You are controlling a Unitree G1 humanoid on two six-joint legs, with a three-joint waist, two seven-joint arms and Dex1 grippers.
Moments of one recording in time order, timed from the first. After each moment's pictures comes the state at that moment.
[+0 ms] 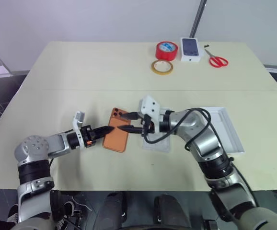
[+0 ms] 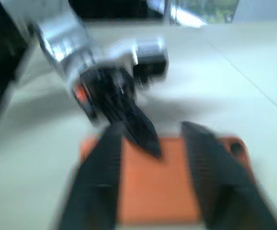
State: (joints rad) left arm -0.46 0.41 0.44 0.22 -0.89 1.47 -0.60; right arm -0.58 -0.32 0.31 -0.12 0.15 0.50 0.95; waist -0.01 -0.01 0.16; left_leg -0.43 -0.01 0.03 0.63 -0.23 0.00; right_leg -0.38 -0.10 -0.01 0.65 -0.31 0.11
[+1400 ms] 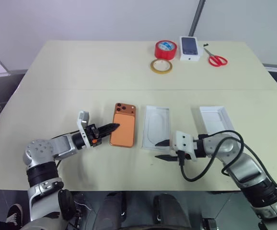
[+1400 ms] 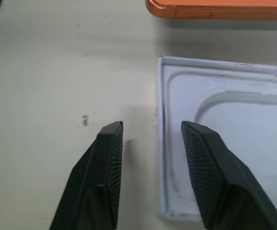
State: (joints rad) left arm -0.48 0.29 0.58 0.23 -1.01 1.52 -0.50; right arm -0.26 -0.71 0.29 -0.24 0.12 0.24 1.08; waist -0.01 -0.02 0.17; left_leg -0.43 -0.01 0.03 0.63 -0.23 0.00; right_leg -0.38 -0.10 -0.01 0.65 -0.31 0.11
